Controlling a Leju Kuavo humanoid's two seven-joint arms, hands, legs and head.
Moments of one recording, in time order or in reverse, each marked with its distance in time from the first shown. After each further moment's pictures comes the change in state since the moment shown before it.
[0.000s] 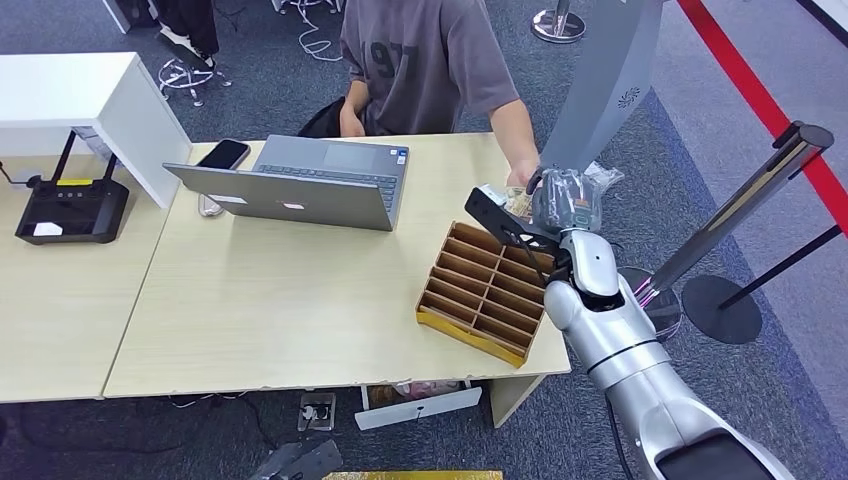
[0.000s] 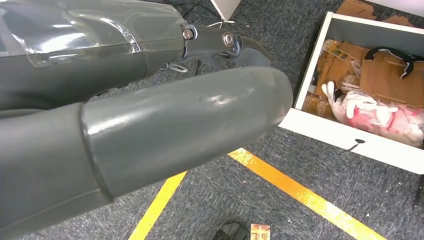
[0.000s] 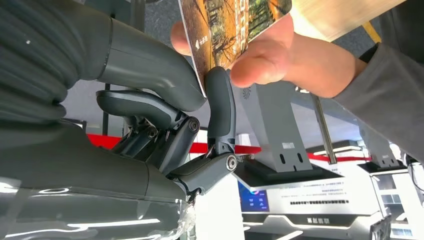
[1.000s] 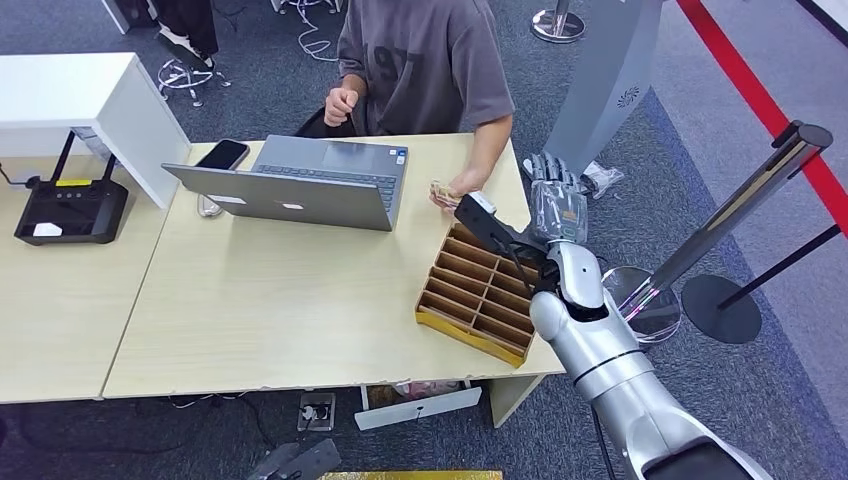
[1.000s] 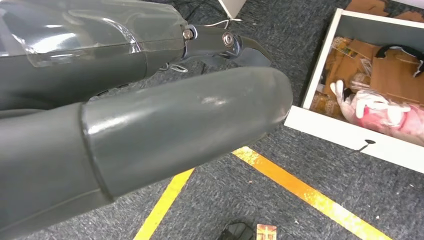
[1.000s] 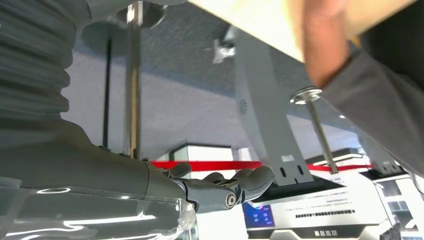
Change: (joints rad) left arm 0.026 0.038 0.030 -0.035 -0.004 -0.001 0.017; right arm 0.192 0.026 -0.067 -0.389 -0.185 -0.203 -0.080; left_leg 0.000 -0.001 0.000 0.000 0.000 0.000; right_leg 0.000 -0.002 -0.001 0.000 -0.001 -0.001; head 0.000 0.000
